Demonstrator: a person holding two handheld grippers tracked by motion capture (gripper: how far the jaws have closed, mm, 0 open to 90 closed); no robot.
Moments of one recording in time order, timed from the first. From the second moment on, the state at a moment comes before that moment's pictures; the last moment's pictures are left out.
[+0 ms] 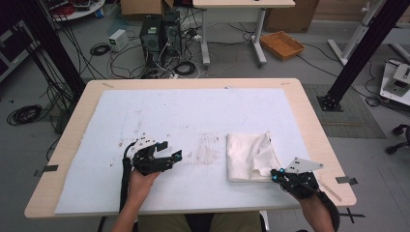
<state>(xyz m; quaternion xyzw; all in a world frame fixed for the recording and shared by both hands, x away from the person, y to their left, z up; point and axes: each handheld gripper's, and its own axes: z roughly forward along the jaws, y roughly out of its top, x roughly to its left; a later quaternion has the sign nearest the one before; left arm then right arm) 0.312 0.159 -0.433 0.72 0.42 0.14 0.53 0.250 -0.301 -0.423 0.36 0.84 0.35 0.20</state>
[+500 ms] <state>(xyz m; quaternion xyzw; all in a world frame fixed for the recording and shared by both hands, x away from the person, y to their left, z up) 0.313 0.158 -0.434 0.72 0.42 0.14 0.53 0.238 -0.342 -0.413 0.46 0.80 0.35 0.19</state>
